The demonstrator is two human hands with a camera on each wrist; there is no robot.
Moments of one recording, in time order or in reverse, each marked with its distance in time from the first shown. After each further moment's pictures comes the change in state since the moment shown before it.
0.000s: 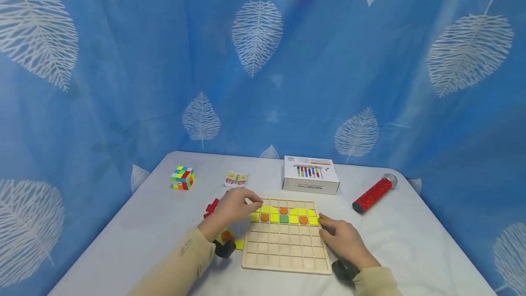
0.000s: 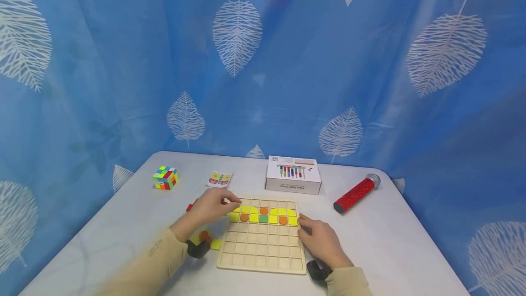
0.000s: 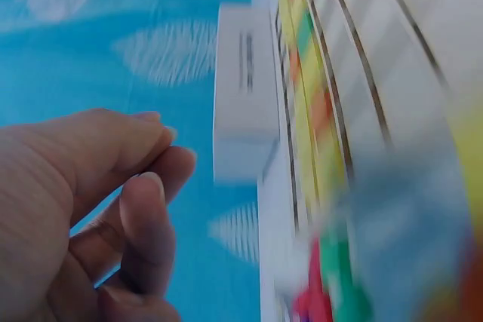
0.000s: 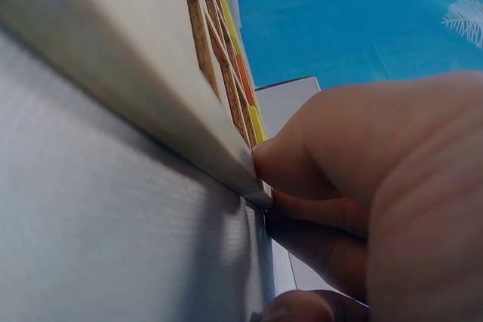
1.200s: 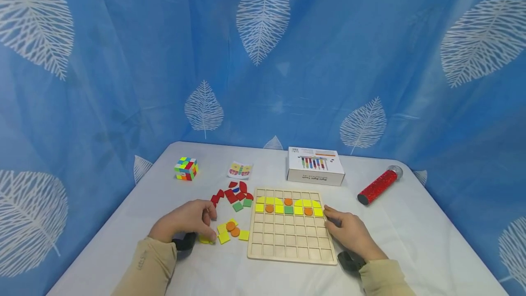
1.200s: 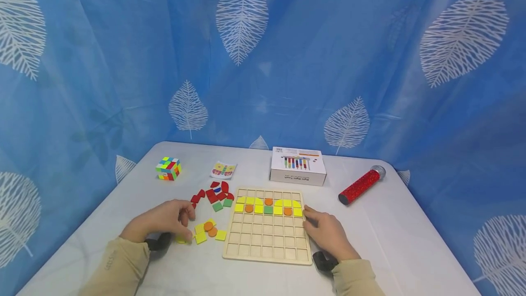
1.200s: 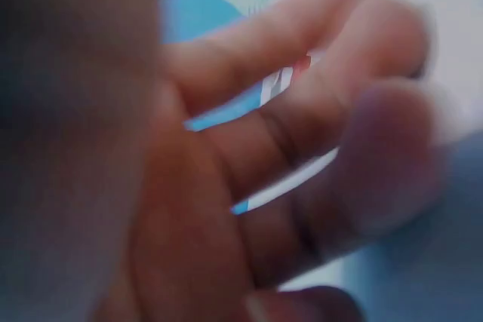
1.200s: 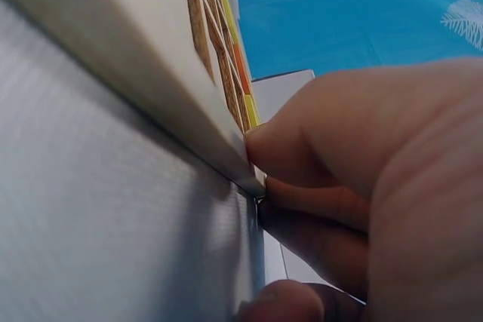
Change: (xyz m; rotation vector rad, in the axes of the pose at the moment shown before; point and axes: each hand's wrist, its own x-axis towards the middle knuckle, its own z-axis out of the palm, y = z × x) left_hand -0.055 -0.102 -0.057 0.010 -0.284 -0.222; right_hand 0.004 0.001 -0.003 -0.025 -0.054 0.018
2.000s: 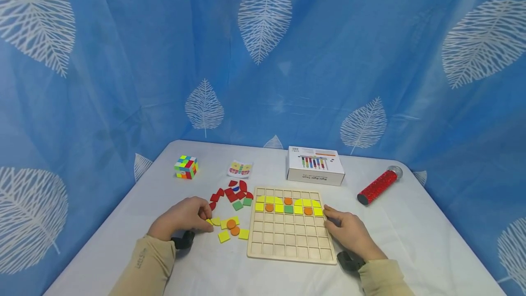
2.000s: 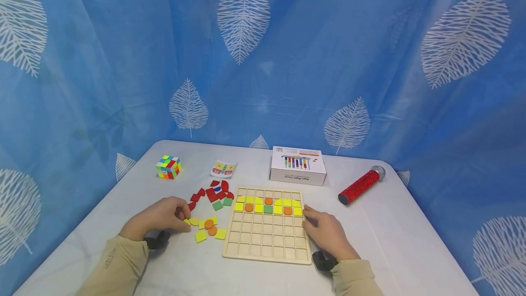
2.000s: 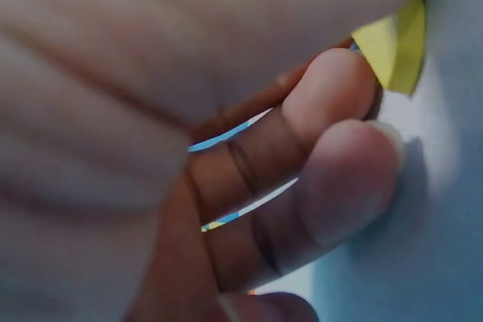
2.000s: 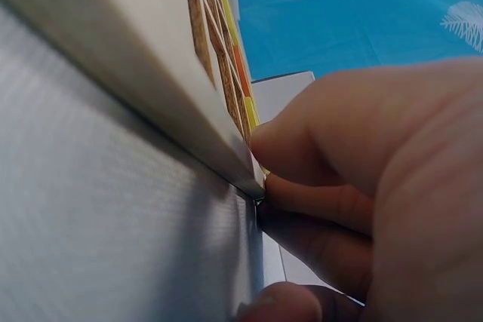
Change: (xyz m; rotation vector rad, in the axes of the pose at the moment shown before) left_hand -0.005 -0.002 -0.004 0.044 0.079 -0.065; right_hand -0.002 -0.003 -0.002 0.005 -0.012 0.014
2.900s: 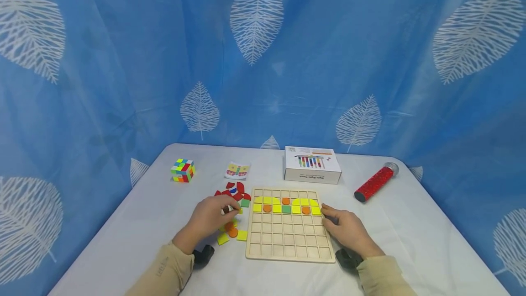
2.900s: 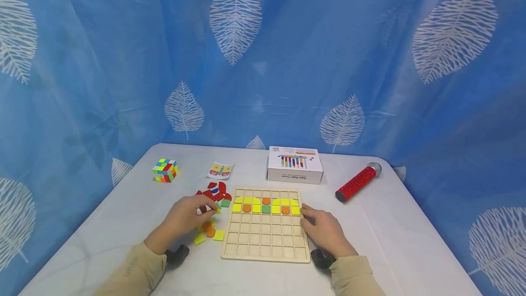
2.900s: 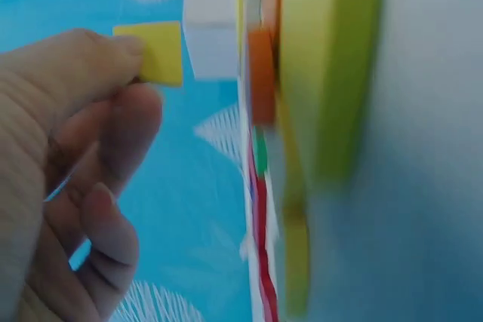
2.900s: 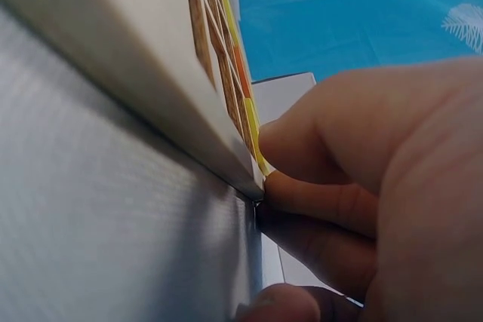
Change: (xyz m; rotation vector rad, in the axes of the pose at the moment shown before) left_hand 0.007 0.051 0.045 0.141 0.371 0.417; right_hand 0.002 0.005 0.001 0.002 0.019 -0.033
